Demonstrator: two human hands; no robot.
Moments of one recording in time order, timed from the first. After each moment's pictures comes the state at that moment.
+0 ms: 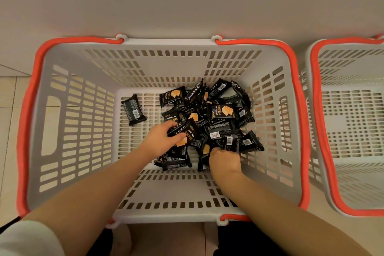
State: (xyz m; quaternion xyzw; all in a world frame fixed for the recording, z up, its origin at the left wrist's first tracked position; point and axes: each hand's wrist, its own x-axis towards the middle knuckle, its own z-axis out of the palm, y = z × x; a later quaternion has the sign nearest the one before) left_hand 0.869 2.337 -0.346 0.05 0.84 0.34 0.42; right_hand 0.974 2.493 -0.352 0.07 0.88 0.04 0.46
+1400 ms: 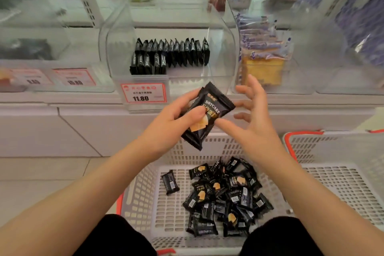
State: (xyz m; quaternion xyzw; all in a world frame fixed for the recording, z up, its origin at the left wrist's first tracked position) left_hand 0.825 2.289 -0.015 0.30 0.68 0.64 0.19; right_hand 0.901 2.451 -0.017 0.02 0.81 -0.57 -0.17
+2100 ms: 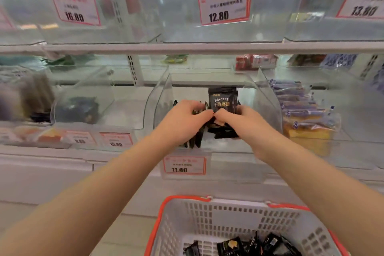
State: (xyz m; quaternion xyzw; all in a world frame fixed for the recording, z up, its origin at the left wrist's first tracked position) left_hand 0.709 2.271 0.071 0.21 0.88 0.43 0.01; right_hand 0.744 2.418 0.056 0.11 0.79 -0.60 -0.05
